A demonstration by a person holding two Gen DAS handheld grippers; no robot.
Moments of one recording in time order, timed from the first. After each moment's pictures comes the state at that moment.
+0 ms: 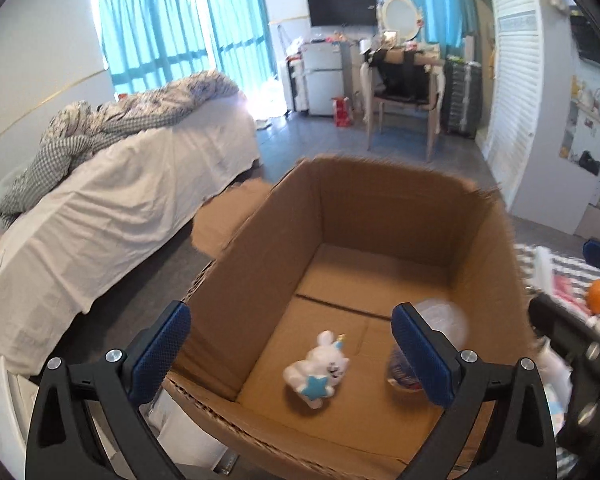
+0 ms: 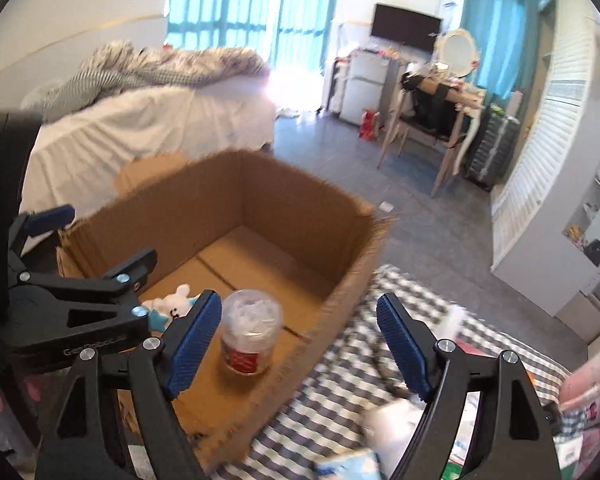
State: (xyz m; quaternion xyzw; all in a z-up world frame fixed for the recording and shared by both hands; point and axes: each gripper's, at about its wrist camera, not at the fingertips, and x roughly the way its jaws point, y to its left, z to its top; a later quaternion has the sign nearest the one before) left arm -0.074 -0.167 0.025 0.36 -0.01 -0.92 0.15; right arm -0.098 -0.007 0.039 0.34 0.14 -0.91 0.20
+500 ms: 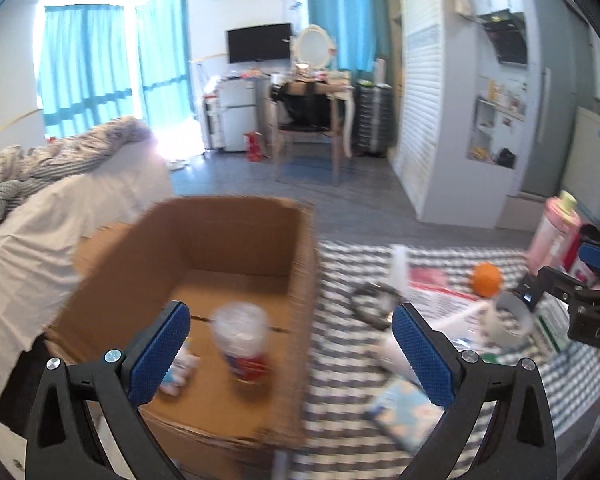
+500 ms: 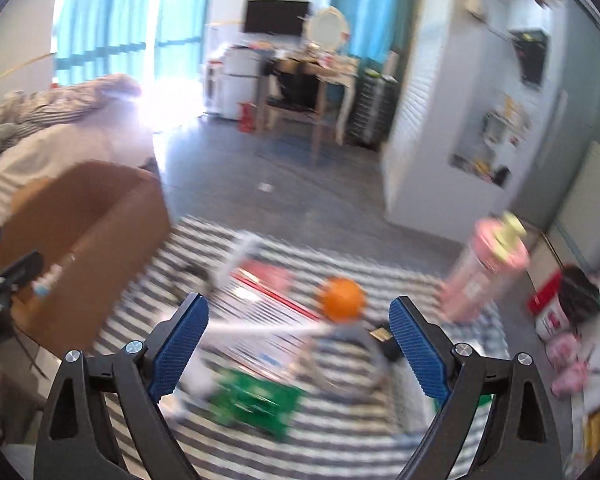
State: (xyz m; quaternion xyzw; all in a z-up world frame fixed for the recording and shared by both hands) left arm -0.041 -0.019 0.034 0.32 -0.02 -0.95 0.00; right arm -0.057 0.212 0.046 0.35 0.07 -0.93 0.01
